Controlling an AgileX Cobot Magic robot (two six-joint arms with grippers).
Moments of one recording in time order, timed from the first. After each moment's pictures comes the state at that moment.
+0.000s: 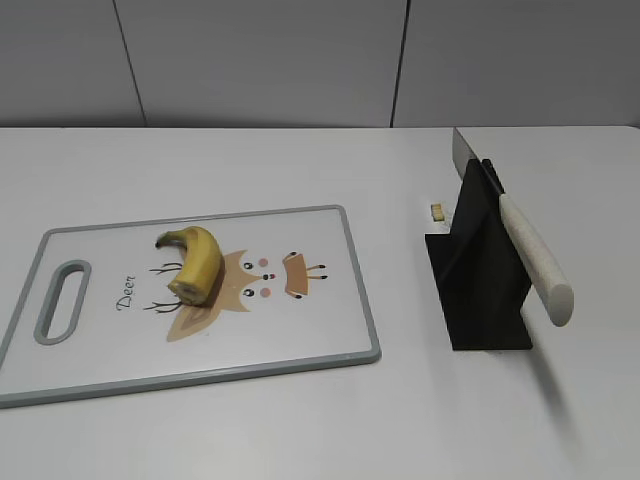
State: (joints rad) left arm -0.03 0.00 -0.48 0.10 1.08 0.12; right arm 0.02 -0.01 -0.50 0.16 1.04 -0.03
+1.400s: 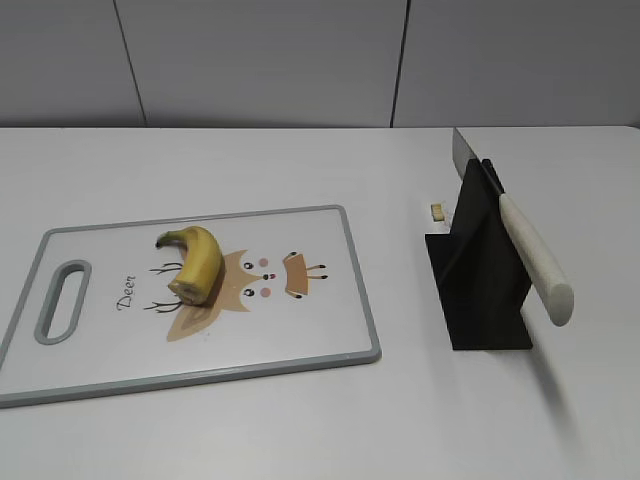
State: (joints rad) left arm -0.03 0.00 -0.48 0.10 1.08 0.12; right arm 0.02 -0.01 -0.50 0.16 1.04 -0.03
